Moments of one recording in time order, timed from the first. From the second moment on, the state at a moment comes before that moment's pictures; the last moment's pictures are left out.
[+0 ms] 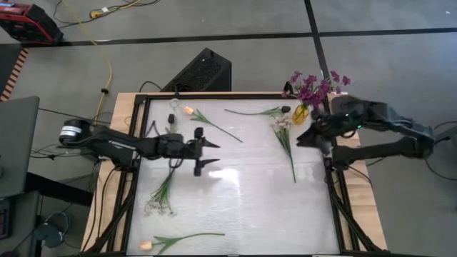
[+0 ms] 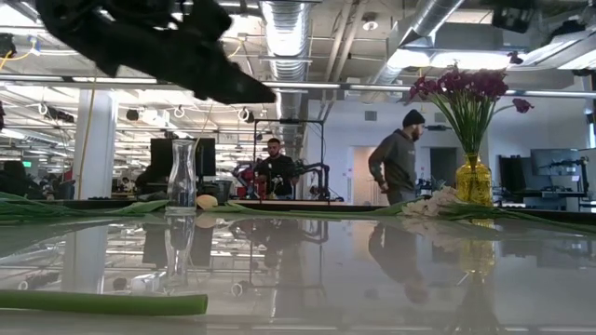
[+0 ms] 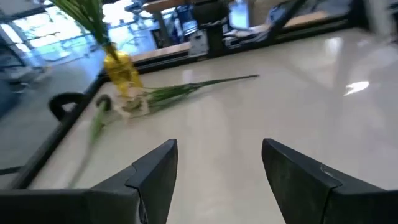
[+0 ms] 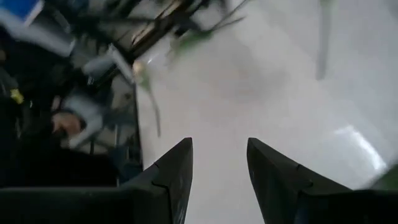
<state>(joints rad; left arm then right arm) 0.02 1.35 0.53 0.59 -0.07 0.22 -0.12 0.80 1.14 -0.96 -0.27 0.53</state>
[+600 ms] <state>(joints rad) 0.32 1.90 1.21 0.24 -0.05 0.51 0.48 1.23 1.14 -0.95 0.13 0.63</state>
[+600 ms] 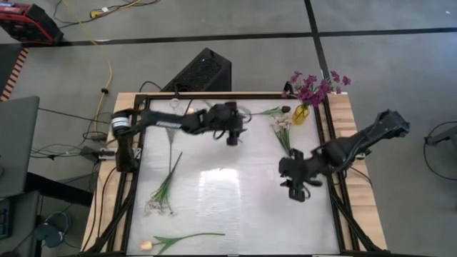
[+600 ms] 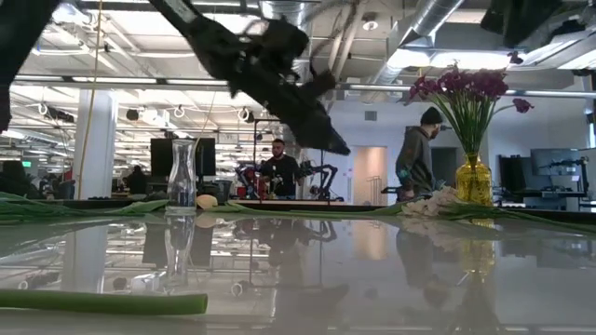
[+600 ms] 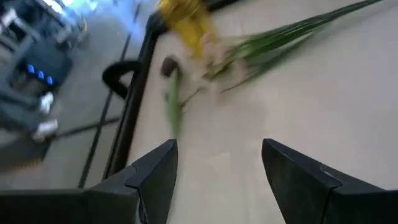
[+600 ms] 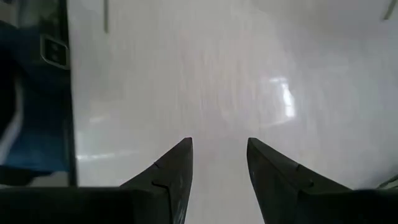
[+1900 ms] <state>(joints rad) 0.64 2.31 1.84 -0.75 0.11 0.64 0.55 1.30 1.14 -0.90 0.22 0.52</state>
